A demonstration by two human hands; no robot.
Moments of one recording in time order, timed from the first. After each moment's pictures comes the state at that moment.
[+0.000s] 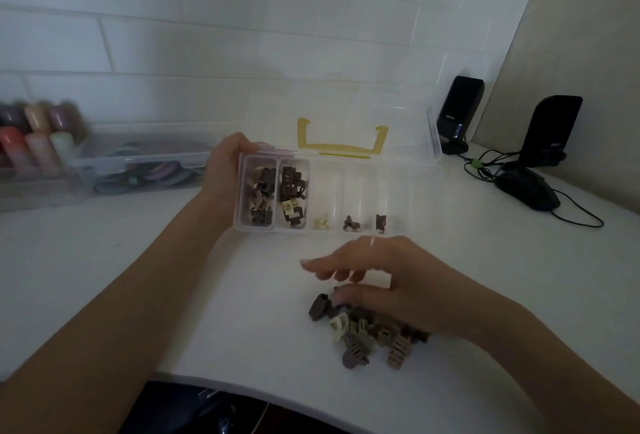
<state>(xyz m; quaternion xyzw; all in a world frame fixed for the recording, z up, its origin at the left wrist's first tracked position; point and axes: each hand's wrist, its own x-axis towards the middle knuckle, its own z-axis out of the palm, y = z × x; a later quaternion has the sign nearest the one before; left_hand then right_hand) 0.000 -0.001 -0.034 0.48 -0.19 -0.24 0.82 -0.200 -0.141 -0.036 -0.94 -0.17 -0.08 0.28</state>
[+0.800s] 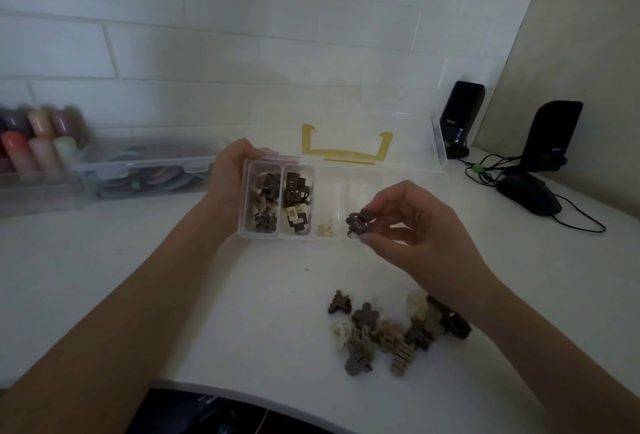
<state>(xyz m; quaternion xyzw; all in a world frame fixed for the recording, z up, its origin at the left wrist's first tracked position) -0.003 -0.001 -0.034 0.49 -0.21 -0.24 0.81 -0.195 -0.149 -0.031 -0.82 -0.03 -0.26 0.52</state>
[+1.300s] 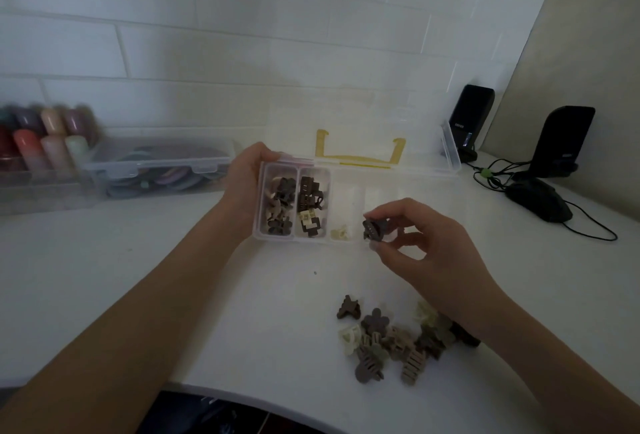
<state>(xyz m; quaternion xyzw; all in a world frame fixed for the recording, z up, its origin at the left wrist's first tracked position) -0.004 -0.008 -0.036 0.50 -0.17 -0.24 0.82 -0.194 -0.147 -0.037 -0.87 -0.01 -0.29 0.39</state>
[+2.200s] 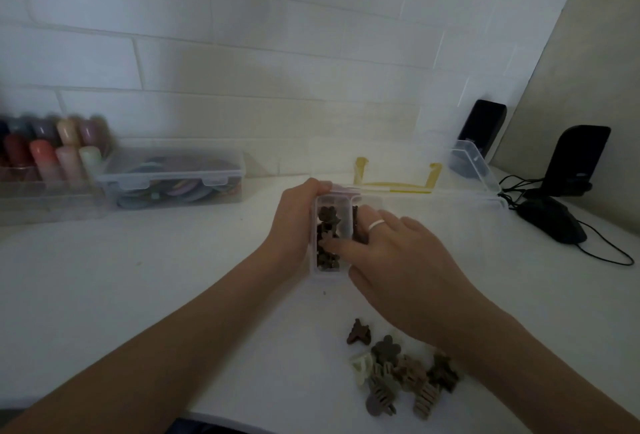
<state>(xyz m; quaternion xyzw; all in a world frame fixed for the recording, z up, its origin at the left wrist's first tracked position) -0.040 -0.037 -0.042 0.56 -0.19 -0.16 0.79 -0.170 -0.118 -0.018 -0.96 -0.09 -0.24 -0.14</state>
